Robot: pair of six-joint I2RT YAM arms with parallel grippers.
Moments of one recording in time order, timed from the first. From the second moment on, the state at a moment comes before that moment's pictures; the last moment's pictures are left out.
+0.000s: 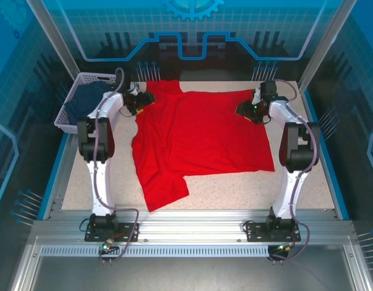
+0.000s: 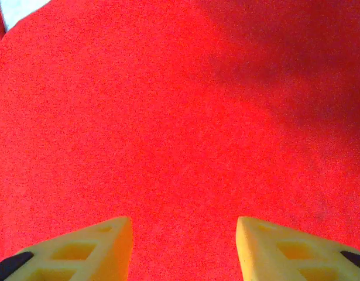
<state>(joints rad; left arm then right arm) 0.03 2.23 1.85 -0.62 0.43 -0.51 -0.01 2.04 1.56 -0.56 -0.40 0.38</state>
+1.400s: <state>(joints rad) 0.08 2.46 2.05 -0.63 0.49 -0.56 -0.04 2.46 1.94 -0.30 -0.27 0.79</state>
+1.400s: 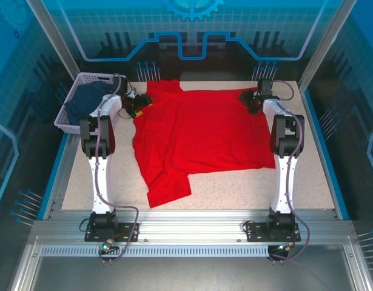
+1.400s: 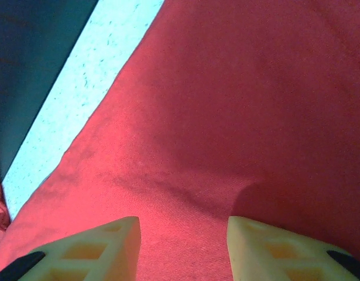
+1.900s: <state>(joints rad) 0.05 2.59 2.31 -0.72 0.49 -0.56 -0.06 2.46 2.00 -0.40 -0.24 0.70</state>
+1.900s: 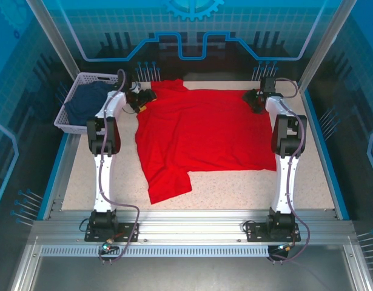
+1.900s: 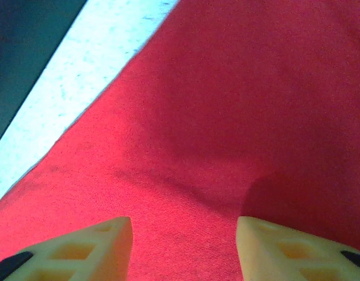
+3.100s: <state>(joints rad) 0.01 1.75 0.91 -0.21 0.47 -0.64 -0.25 1.82 1.07 -0.48 -0.31 0.44</state>
